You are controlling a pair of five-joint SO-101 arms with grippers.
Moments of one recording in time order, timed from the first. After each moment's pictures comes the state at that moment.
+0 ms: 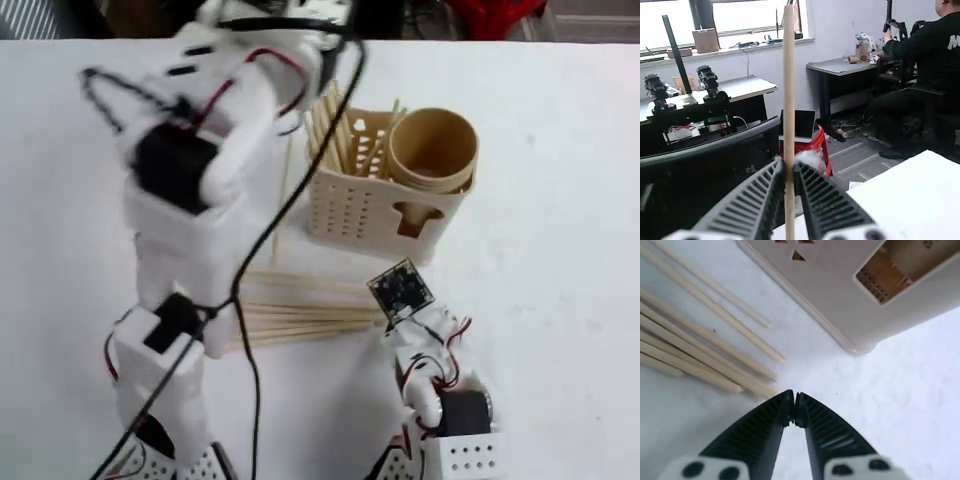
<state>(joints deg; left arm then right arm) 23.1 22.8 -80.8 69.3 -5.1 -7.0 -102.5 96.4 62.0 30.4</state>
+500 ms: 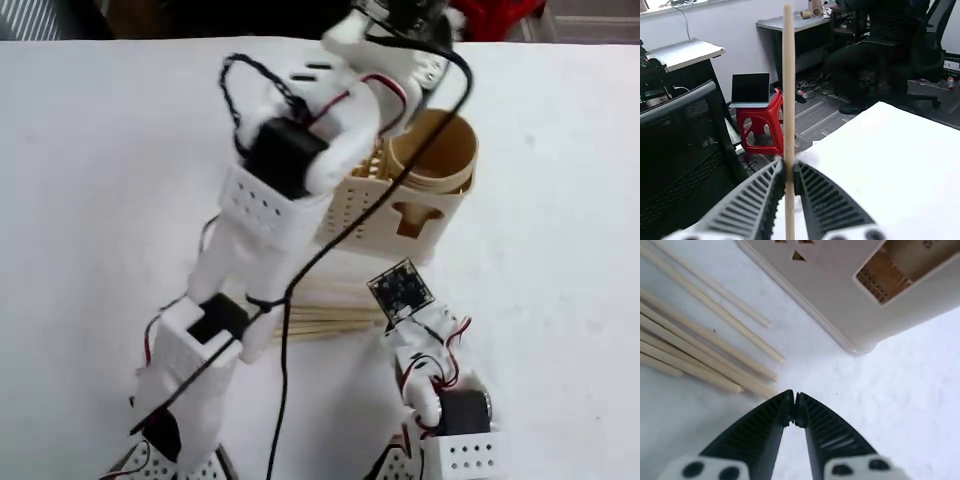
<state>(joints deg) 32.2 31.0 -77.8 68.5 -5.8 -7.0 -102.5 96.4 62.0 30.4</state>
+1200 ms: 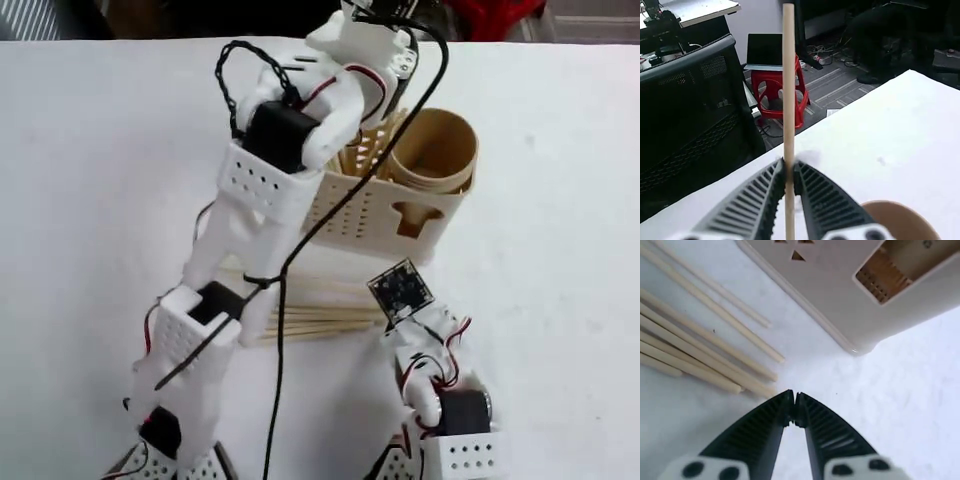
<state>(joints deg) 26.6 34.9 -77.7 71.8 -4.9 -7.0 -102.5 96.4 62.0 30.4</state>
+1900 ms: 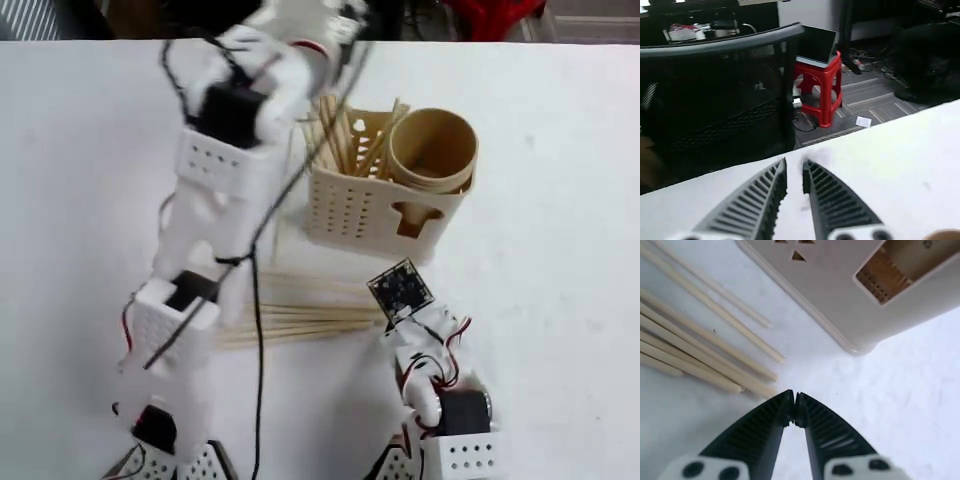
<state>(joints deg) 14.5 34.5 -77.7 72.2 3.0 -7.0 -102.5 96.4 62.0 30.4</state>
